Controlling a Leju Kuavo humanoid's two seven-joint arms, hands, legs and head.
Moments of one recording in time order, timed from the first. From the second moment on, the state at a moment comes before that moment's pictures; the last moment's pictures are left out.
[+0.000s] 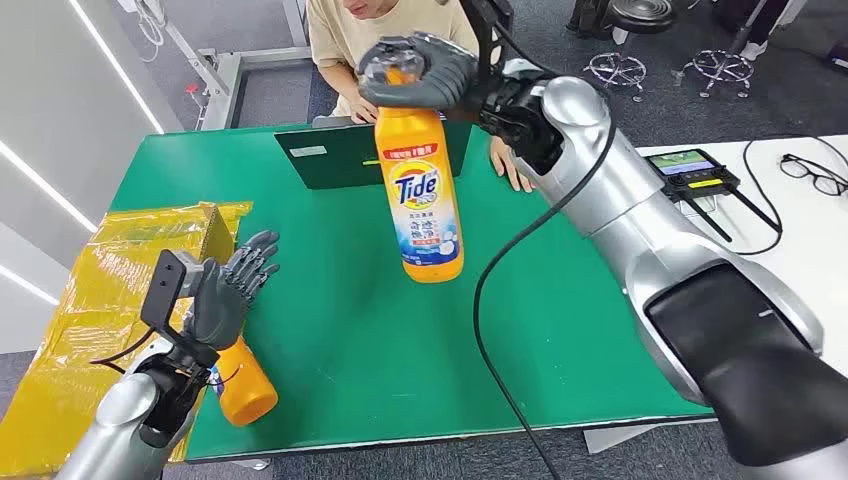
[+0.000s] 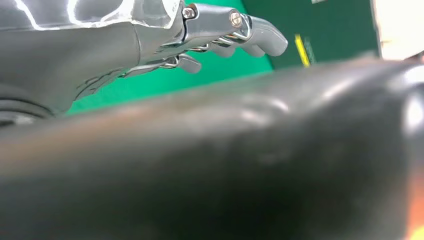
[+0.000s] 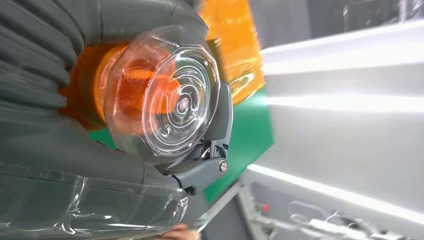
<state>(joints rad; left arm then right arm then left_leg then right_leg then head) -0.37 0.23 -0.25 -1.39 0.28 -0.19 -0.09 -1.27 -0.01 0.68 -0.89 -0.57 0.25 0.28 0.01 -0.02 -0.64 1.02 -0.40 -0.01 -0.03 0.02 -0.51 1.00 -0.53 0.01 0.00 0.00</state>
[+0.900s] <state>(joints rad) -0.55 0.14 -0.50 -1.36 0.20 -0.05 -0.05 -1.33 0.15 0.70 -0.80 -0.68 0.20 0.29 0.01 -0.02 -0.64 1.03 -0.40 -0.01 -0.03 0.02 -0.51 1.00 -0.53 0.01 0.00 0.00</state>
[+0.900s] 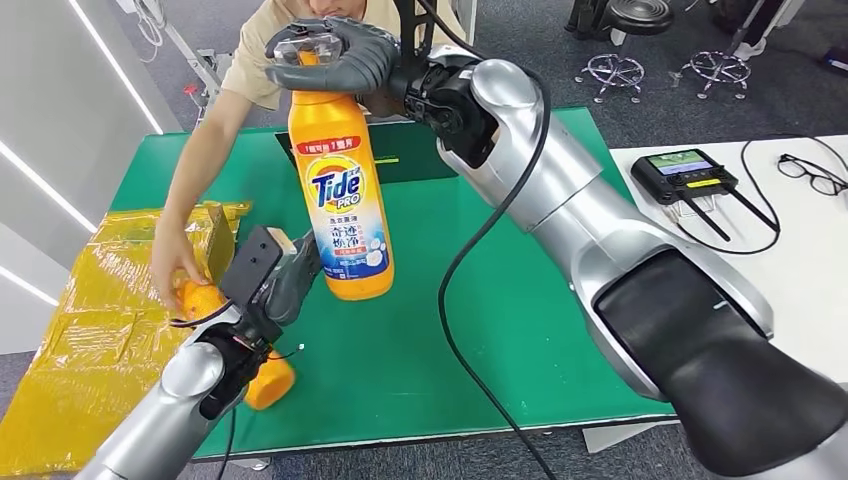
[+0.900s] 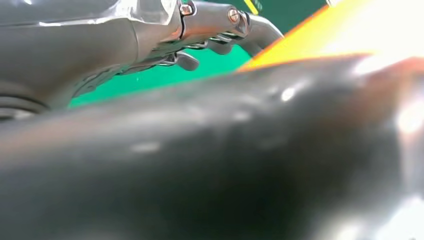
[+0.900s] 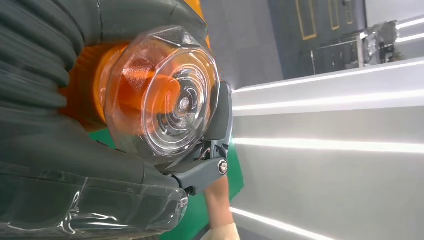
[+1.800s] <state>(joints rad) -0.61 0.08 -0.60 -1.26 0.14 -0.05 -0.05 -1.28 0.08 0.67 -0.83 -0.63 0.20 0.25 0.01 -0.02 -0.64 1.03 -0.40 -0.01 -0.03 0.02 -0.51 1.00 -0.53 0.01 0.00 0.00</state>
